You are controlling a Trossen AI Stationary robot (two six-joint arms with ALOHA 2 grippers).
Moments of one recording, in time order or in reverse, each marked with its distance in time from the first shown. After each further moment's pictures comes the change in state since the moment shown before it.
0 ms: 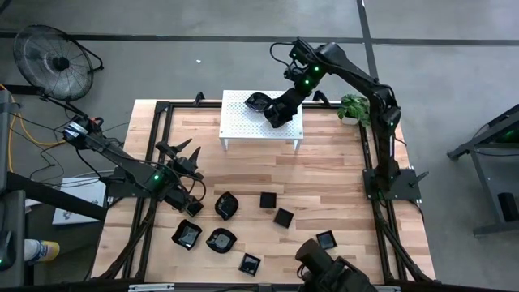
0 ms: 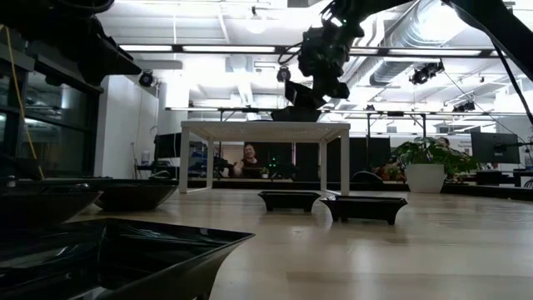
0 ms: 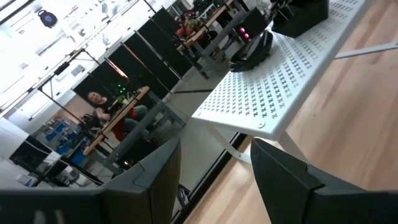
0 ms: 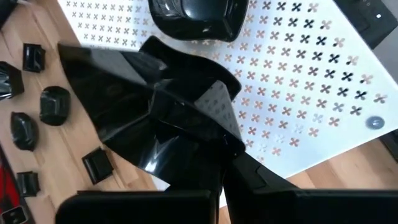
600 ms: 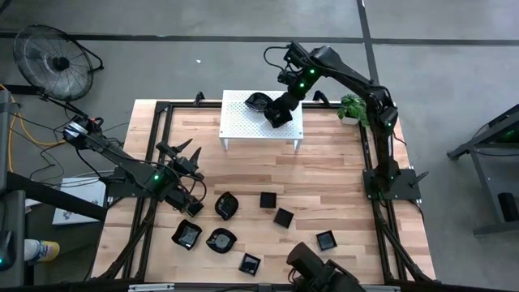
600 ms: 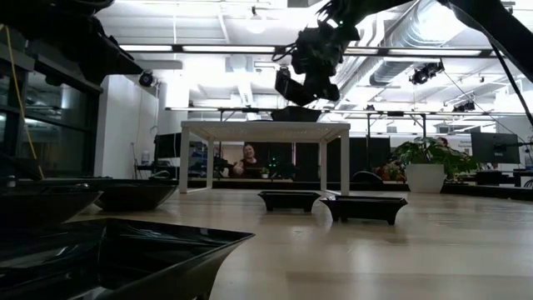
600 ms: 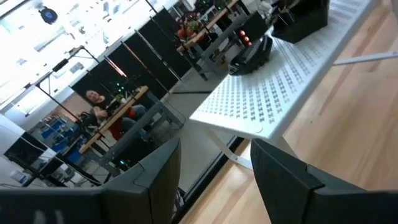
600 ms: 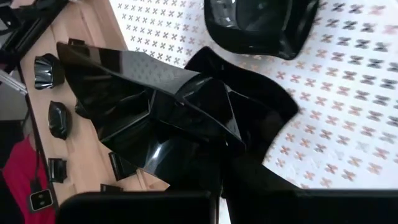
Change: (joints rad) left arm 0.000 0.000 0.000 0.033 -0.007 0.000; right arm 0.034 0.021 -0.008 0.050 -0.110 -0.033
